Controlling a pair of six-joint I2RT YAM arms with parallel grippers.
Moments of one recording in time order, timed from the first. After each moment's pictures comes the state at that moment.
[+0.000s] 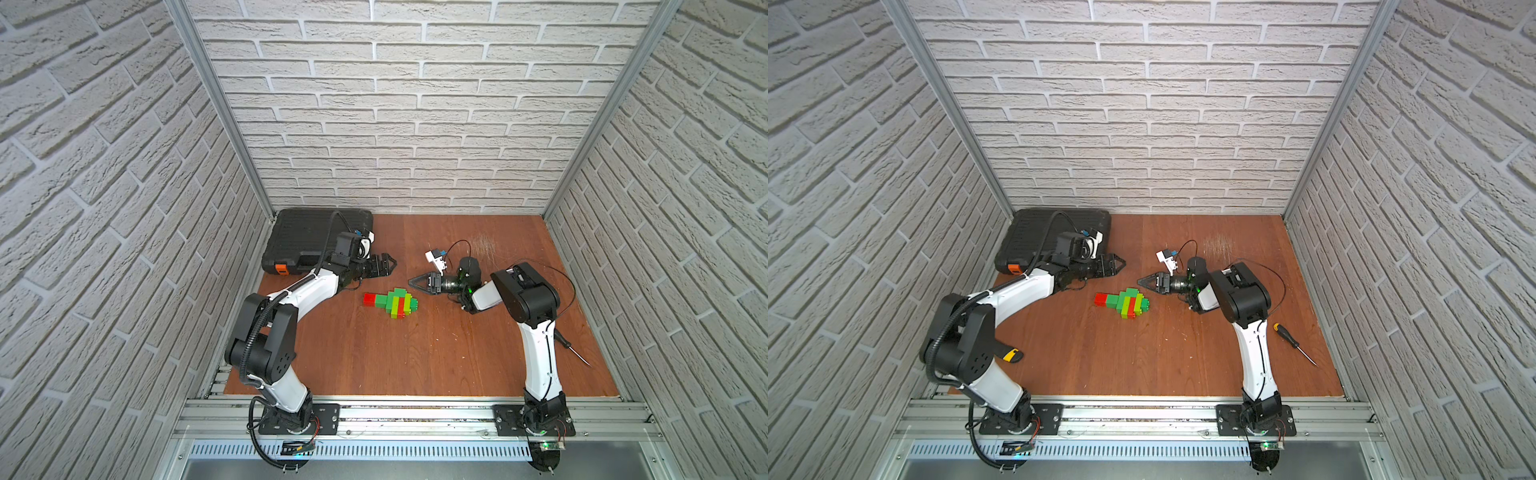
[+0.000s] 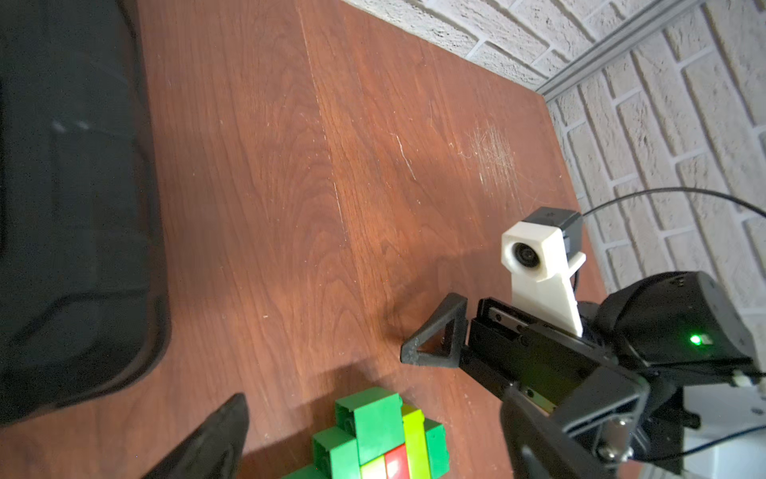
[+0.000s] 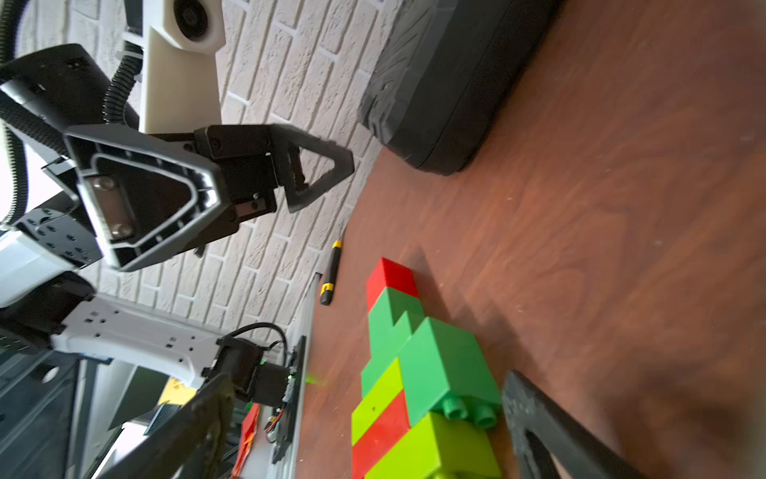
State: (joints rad) left arm -0.36 1.66 1.05 -0.10 0.40 -0.45; right arm 0.27 2.20 0.97 0.97 -1.08 0.85
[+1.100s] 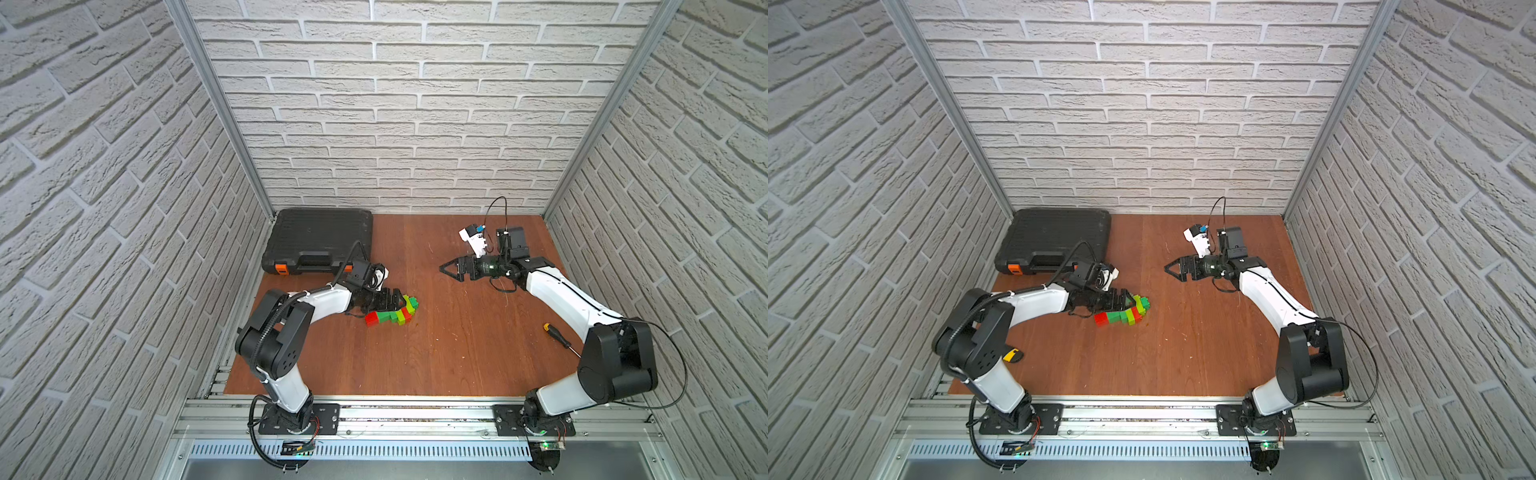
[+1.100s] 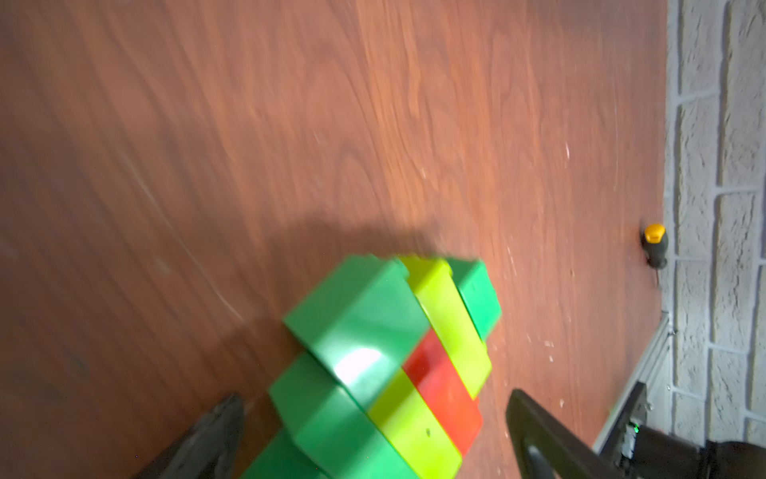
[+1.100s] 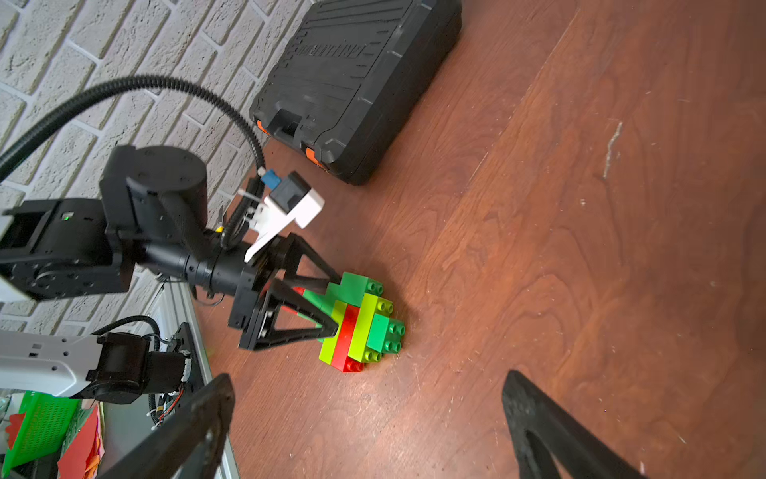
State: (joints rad) left arm -0.53 1.67 0.86 -0.18 0.45 -0.49; right arm 0.14 1.50 1.11 -0.42 -0.74 0.07
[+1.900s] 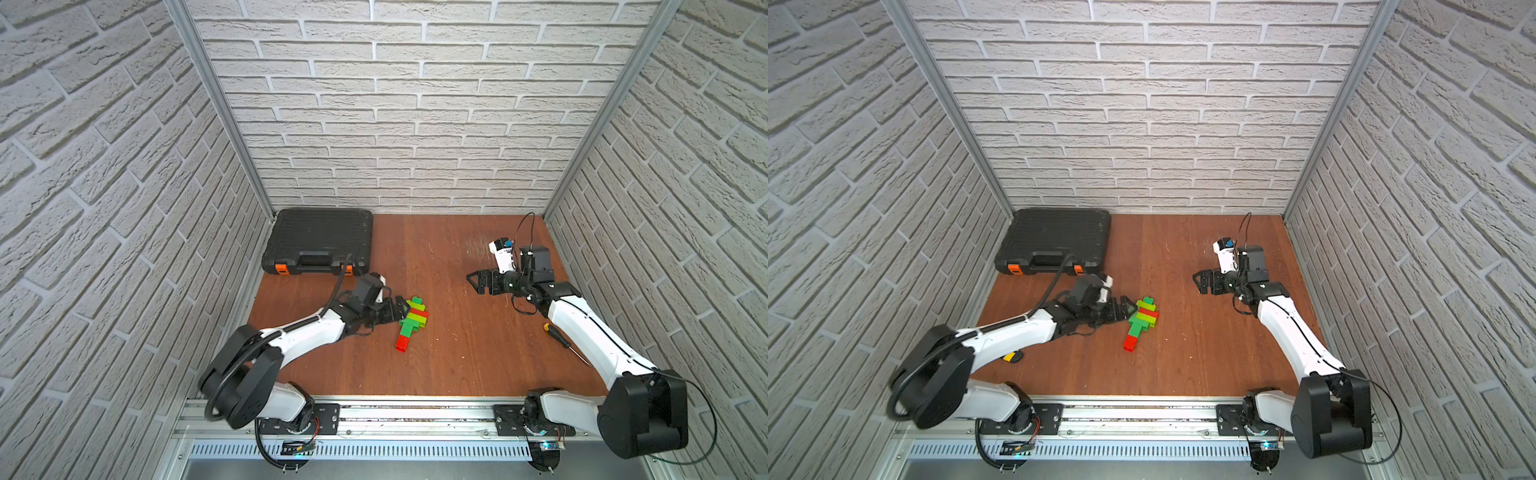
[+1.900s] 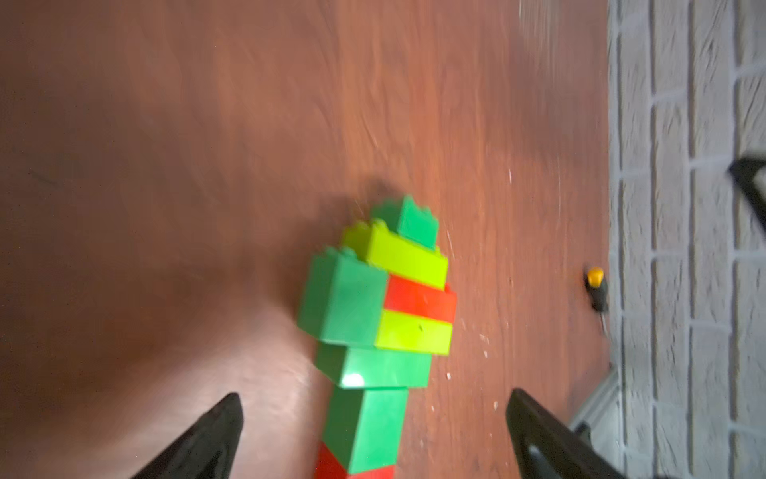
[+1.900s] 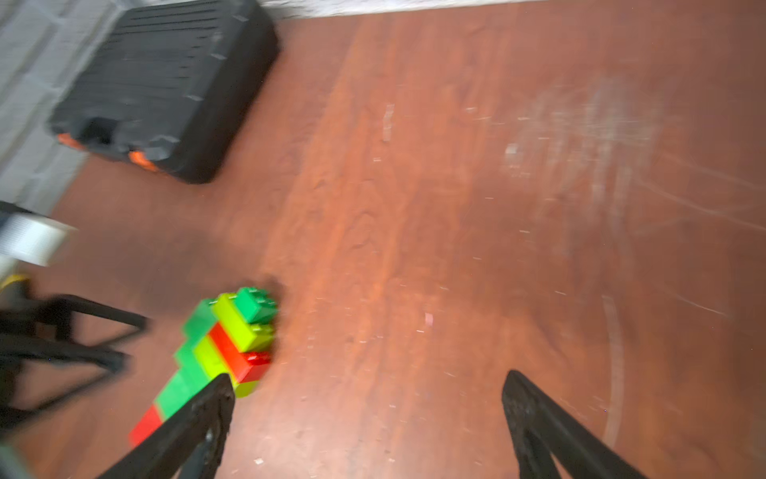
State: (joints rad) left arm -0.55 1.33 0.71 -0.15 0.21 -0.74; right arm 0.06 1.20 0.83 -0.38 -0.26 0.05
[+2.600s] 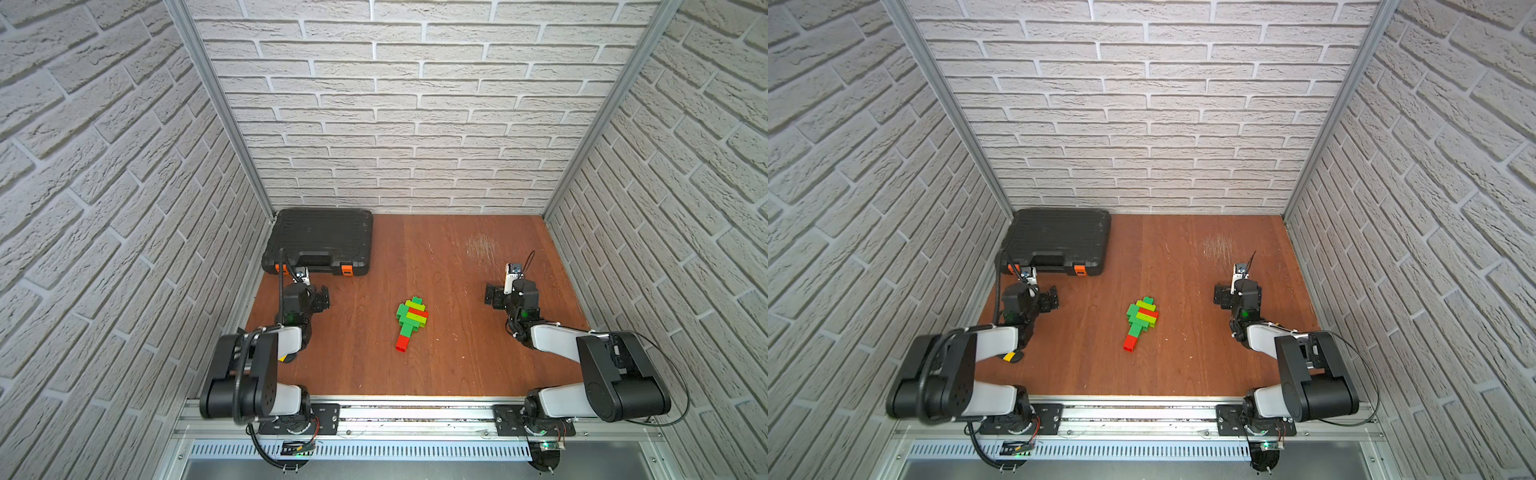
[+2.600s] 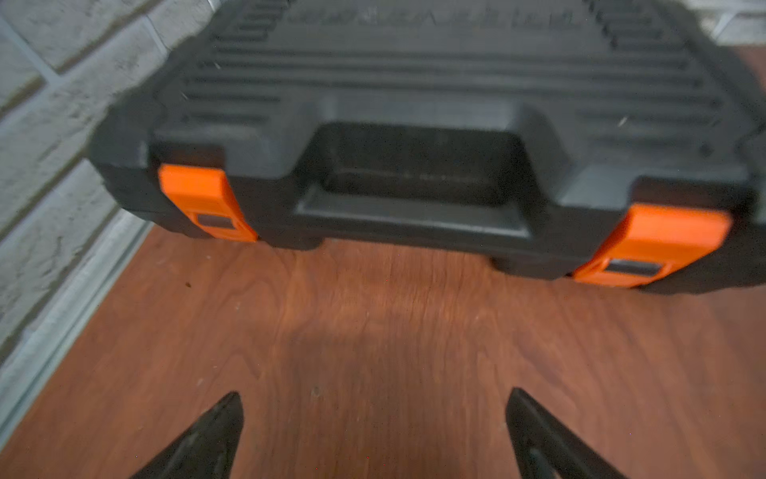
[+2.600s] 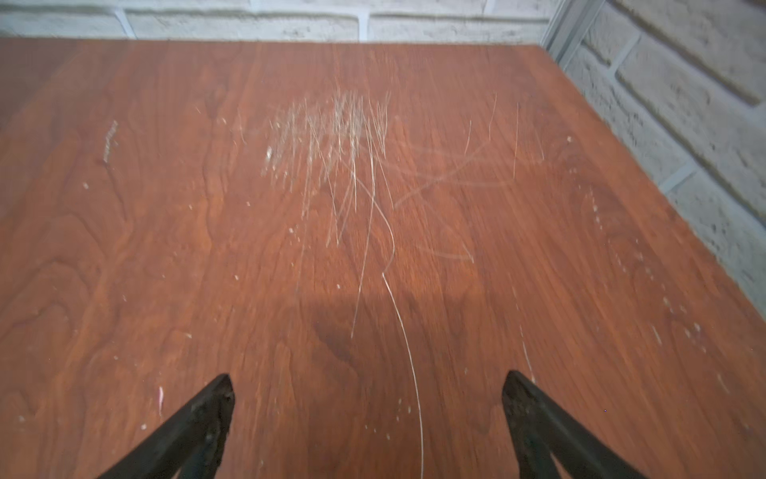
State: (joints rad) left arm 0.01 1.51 0.33 0.65 -0.12 0.02; right arm 0.04 1.43 0.38 0.55 0.19 0.04
